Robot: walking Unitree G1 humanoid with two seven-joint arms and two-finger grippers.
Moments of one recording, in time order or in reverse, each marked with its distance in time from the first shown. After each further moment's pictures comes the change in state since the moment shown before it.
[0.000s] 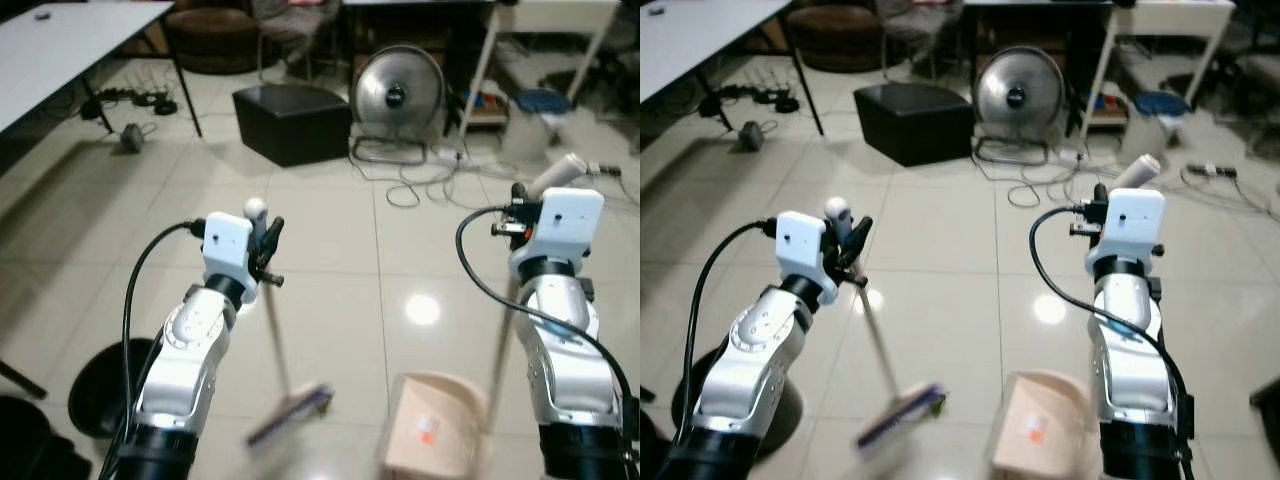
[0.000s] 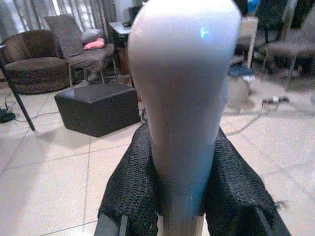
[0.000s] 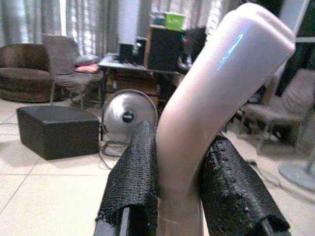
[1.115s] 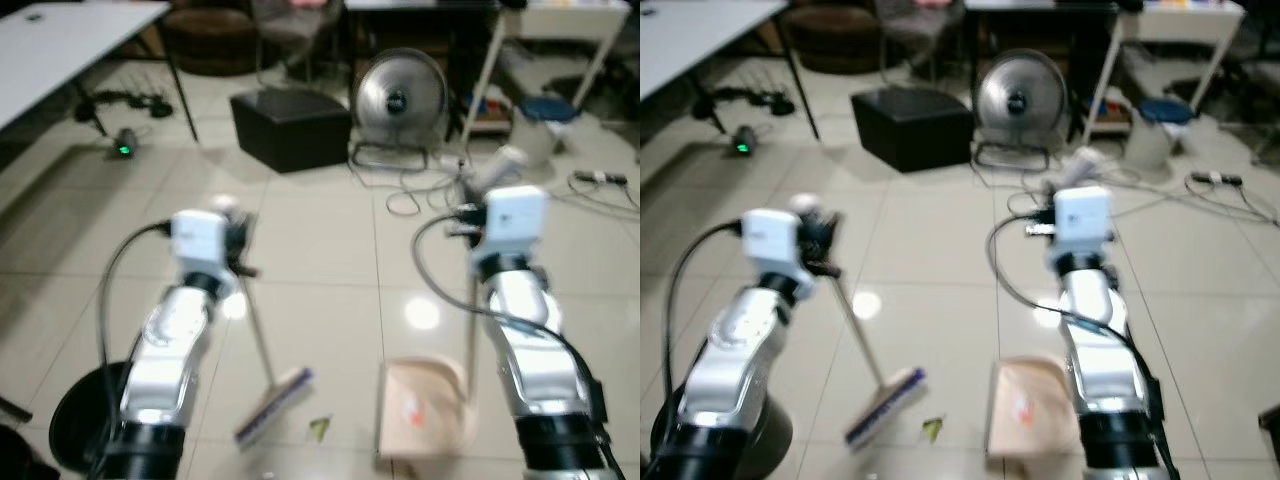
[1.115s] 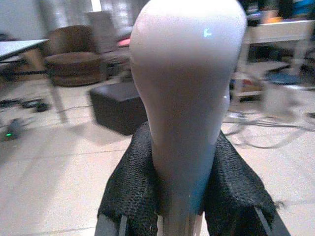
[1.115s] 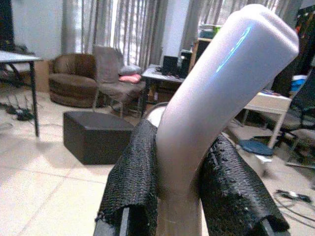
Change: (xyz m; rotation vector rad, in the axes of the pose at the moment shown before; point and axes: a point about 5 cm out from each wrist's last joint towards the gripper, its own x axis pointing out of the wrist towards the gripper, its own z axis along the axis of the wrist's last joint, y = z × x) left arm -0.003 0.033 -0.004 0.004 0.010 0.197; right arm 0.003 0.037 -0.001 0.000 -0.072 0.202
